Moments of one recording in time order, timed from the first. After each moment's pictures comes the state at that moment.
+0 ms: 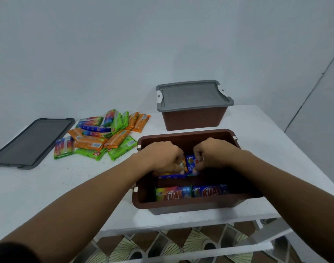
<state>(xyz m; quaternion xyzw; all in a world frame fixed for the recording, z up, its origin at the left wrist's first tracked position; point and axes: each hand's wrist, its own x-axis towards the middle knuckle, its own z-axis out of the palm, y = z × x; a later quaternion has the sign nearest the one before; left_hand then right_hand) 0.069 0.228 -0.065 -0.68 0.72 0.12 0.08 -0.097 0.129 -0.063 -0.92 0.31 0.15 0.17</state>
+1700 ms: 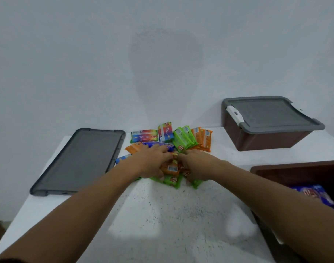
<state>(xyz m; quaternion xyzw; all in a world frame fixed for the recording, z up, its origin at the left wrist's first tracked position) 0.420 0.298 -0.105 -0.66 0.74 0.07 0.10 0.242 0.207 -0.098 -0.96 0.25 0.16 0.02</state>
